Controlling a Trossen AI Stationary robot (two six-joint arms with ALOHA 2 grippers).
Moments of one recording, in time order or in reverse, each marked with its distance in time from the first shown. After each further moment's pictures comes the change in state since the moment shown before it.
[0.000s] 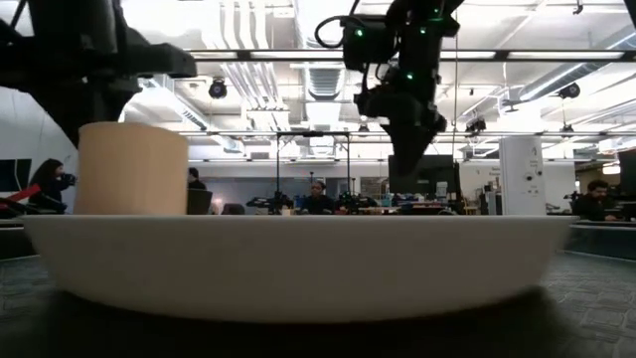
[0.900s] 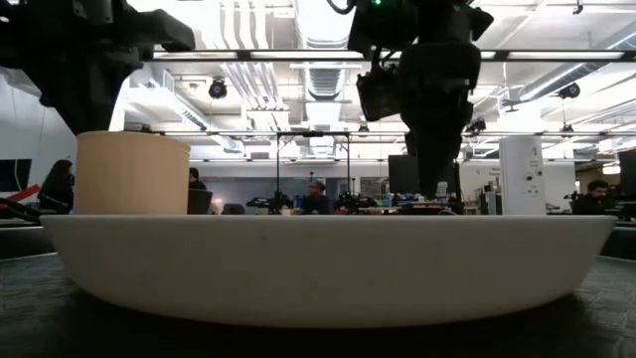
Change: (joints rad) left arm -0.025 -0.026 0.059 -0.052 0.037 0.019; right arm 0.258 0.002 -0.146 0.227 -0.324 0.041
